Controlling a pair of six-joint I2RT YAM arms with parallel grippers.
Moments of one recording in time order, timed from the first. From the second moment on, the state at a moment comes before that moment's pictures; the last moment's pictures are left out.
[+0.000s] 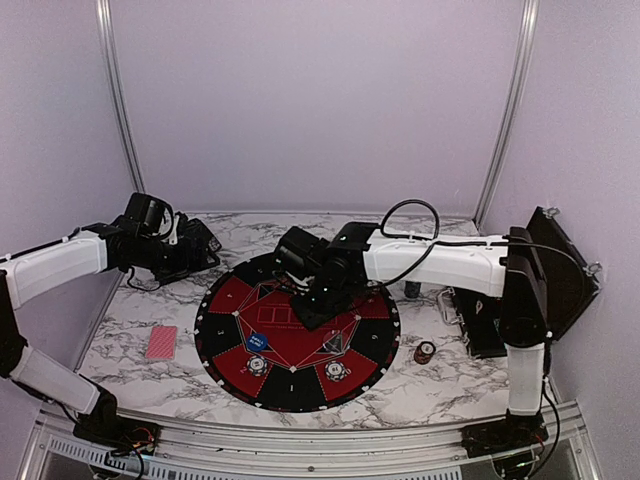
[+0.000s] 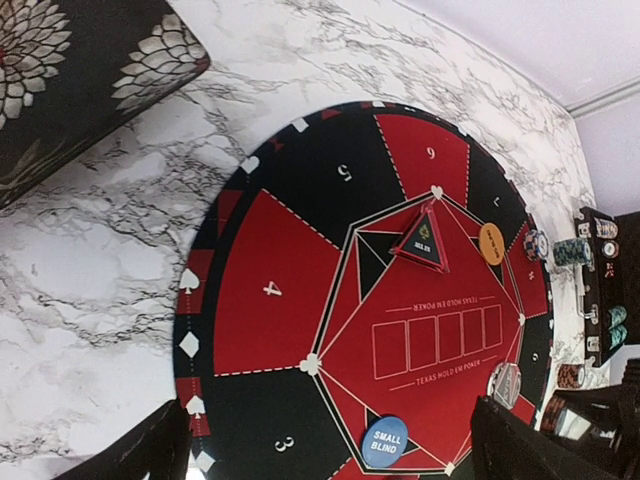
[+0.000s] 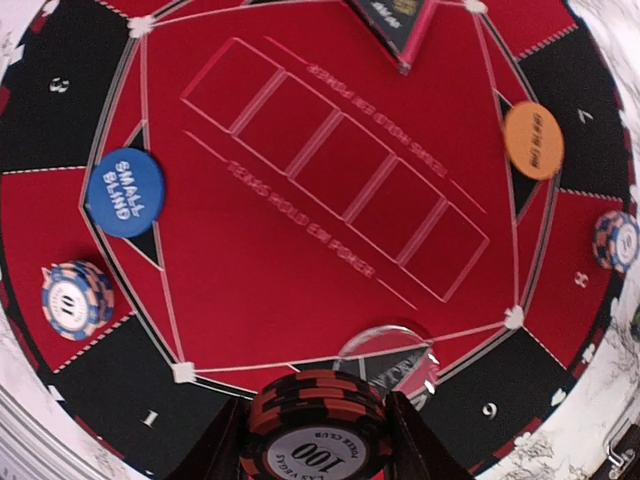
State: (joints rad) left arm -0.32 1.37 0.97 -0.44 0.25 -0.48; right arm 1.07 2.03 1.77 -0.97 0.19 0.40
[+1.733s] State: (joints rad) left arm -0.18 1.31 0.93 -0.49 0.23 -0.46; right arm 1.23 2.60 2.41 -0.94 0.03 0.31
